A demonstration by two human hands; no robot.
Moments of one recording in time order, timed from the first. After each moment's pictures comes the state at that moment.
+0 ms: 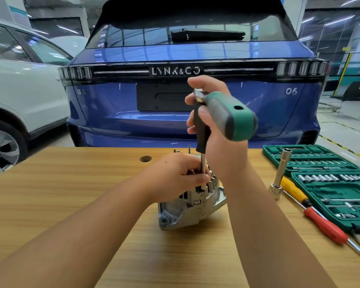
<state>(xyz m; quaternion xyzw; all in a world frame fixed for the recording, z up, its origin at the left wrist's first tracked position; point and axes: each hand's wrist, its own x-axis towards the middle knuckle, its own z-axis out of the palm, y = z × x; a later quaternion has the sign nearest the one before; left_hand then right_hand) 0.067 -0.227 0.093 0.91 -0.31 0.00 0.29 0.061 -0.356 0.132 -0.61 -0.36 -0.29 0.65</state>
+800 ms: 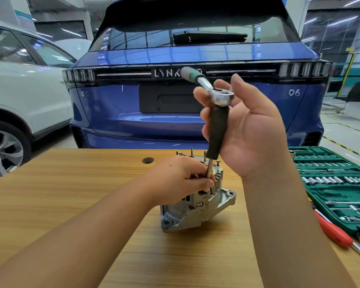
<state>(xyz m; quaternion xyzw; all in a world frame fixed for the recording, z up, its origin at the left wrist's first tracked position) 0.068 -0.227 0.093 0.92 -0.32 0.01 0.24 0.045 -0.381 0.151 -0.44 -0.22 -0.01 0.87</state>
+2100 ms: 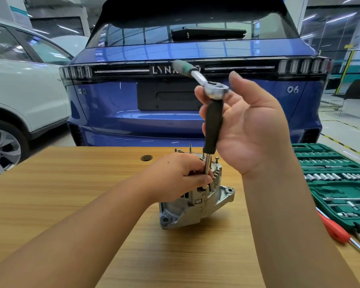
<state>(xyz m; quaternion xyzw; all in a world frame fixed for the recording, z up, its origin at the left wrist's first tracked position) 0.067 -0.227 0.095 0.91 -0.33 0.01 0.24 0.037 -0.378 0.156 -0.43 -0.17 -0.02 0.89</state>
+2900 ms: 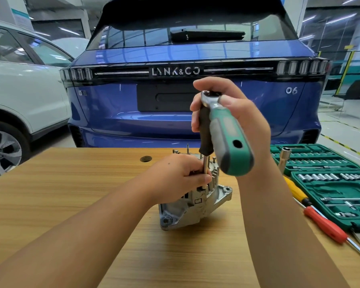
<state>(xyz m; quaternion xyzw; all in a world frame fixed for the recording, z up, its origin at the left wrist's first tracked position) 0.069 -0.232 0.086 0.91 -0.30 0.01 0.27 0.050 -0.380 0.142 -0.51 -0.39 -0.10 0.76</state>
